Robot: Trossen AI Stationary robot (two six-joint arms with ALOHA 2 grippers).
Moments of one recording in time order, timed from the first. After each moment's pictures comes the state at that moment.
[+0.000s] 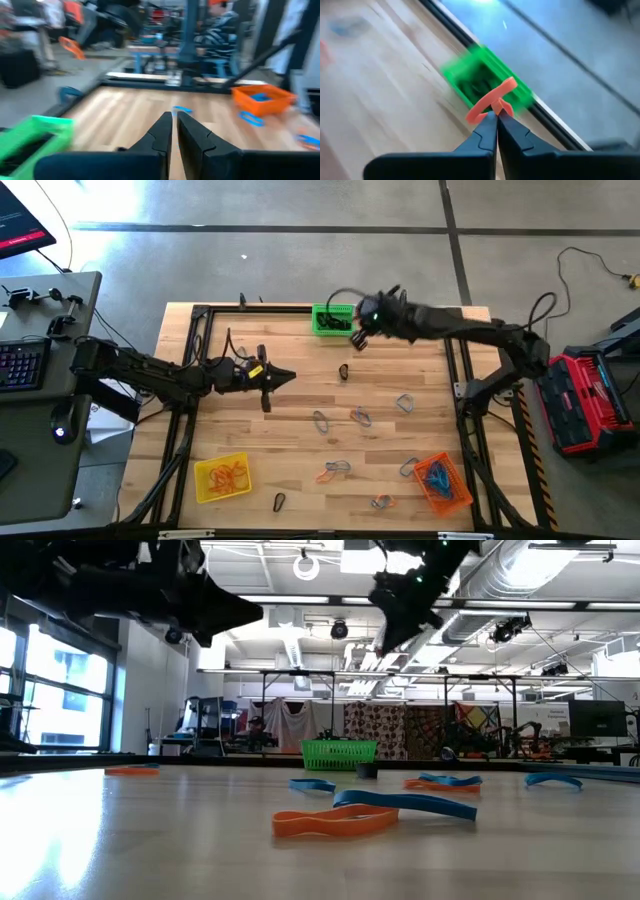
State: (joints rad) left arm 0.01 1.17 0.32 0.81 -0.13 -0.01; right arm -0.36 1.50 1.32 -0.63 0.37 0.16
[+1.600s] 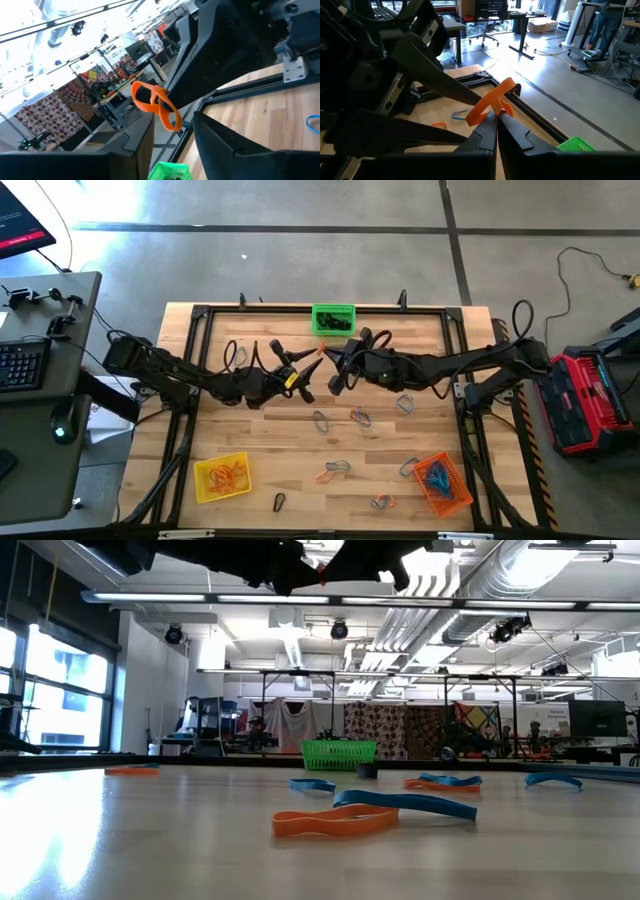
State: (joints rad) left arm -0.15 1.51 0.75 0.87 -0.78 0.66; right arm 0.07 1.51 1.12 0.14 0.58 0.10
